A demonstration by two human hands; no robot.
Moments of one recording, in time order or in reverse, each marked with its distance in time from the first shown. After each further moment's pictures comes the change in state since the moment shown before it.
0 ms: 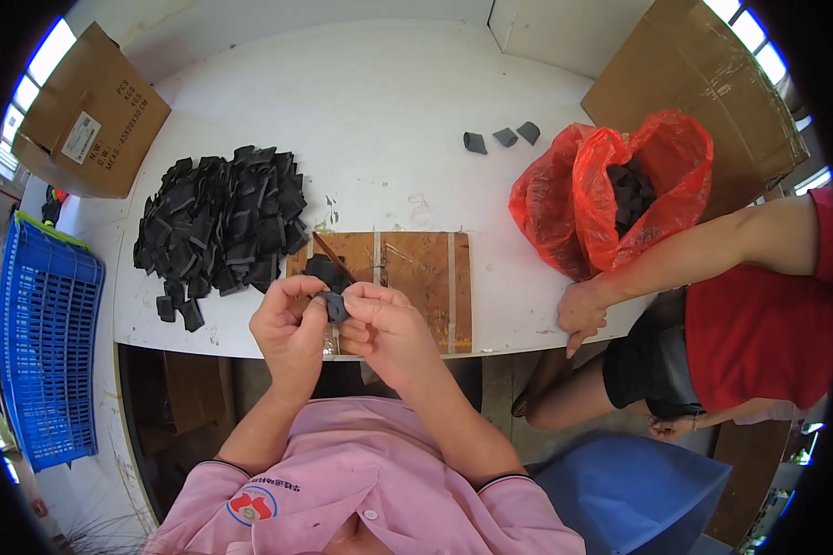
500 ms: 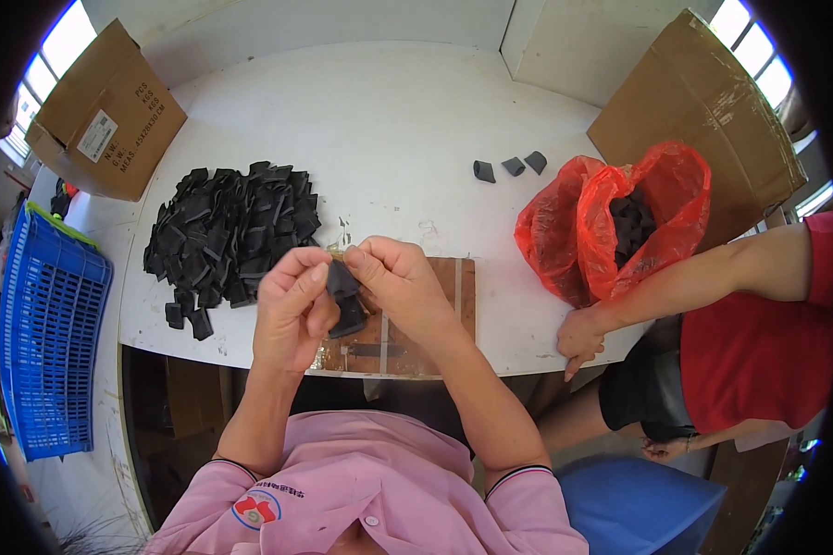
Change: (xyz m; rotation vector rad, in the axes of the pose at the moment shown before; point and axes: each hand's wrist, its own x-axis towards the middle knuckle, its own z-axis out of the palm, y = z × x) left_hand 0.044 0.022 -0.009 -0.770 -0.254 -0.379; right_hand 0.032 -0.050 0.026 -0.825 -0.123 -0.240
